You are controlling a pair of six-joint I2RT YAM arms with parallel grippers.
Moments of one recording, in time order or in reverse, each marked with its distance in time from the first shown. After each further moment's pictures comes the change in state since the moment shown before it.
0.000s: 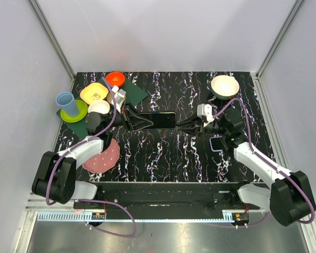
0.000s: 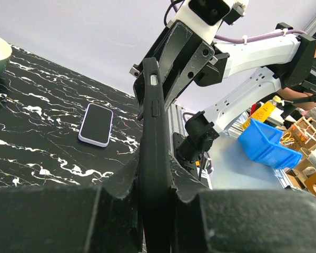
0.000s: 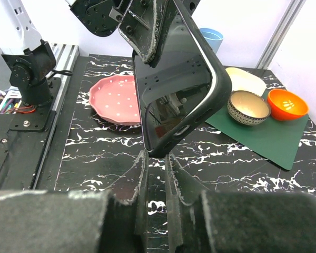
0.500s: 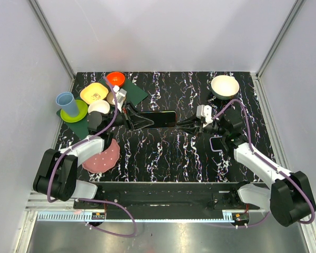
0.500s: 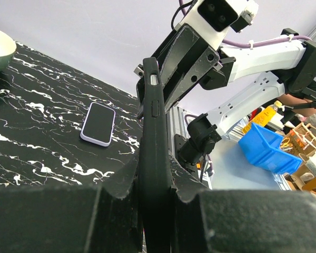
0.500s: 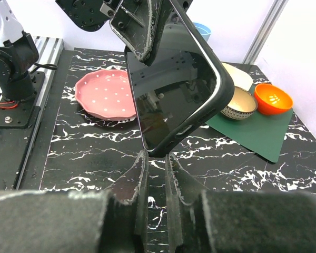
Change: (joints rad) left arm 0.000 0.024 0.000 -0.001 -0.016 0.000; right arm 0.002 -0.006 -0.010 -0.019 0.049 -0.056
